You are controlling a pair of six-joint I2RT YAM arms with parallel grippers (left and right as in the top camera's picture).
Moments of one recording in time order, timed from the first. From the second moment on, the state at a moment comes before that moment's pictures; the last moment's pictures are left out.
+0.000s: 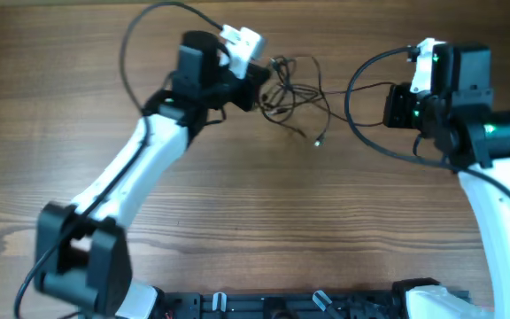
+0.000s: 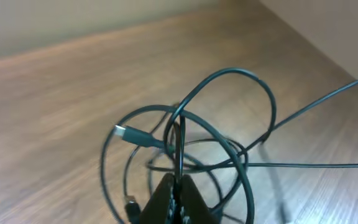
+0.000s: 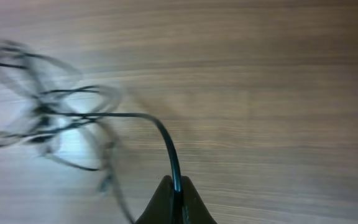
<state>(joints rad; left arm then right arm) -0.34 1.67 1.24 -0.14 0.48 -0.02 0.11 1.34 1.37 -0.94 0.02 0.17</state>
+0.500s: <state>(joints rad) 0.15 1.34 1.24 -0.32 0.41 0.02 -0.07 1.72 1.37 -0.85 0.11 0.25</state>
